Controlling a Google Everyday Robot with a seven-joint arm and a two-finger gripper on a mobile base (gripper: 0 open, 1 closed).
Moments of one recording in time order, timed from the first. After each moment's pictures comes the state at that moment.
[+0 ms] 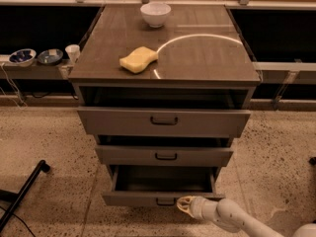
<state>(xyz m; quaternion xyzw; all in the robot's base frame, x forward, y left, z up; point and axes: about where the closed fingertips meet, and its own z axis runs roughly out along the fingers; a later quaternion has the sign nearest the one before) 0.522 -0.124 0.167 -0.55 0.70 0.16 0.43</state>
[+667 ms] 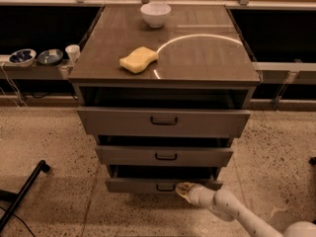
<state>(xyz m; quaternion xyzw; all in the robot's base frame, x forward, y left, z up) 0.591 -0.123 0.184 -0.51 0.70 0.13 0.48</state>
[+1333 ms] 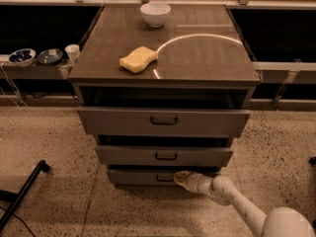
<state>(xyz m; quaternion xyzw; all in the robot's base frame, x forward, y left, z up) 0.649 -0.120 0.195 -0.51 0.69 0.14 0.49</state>
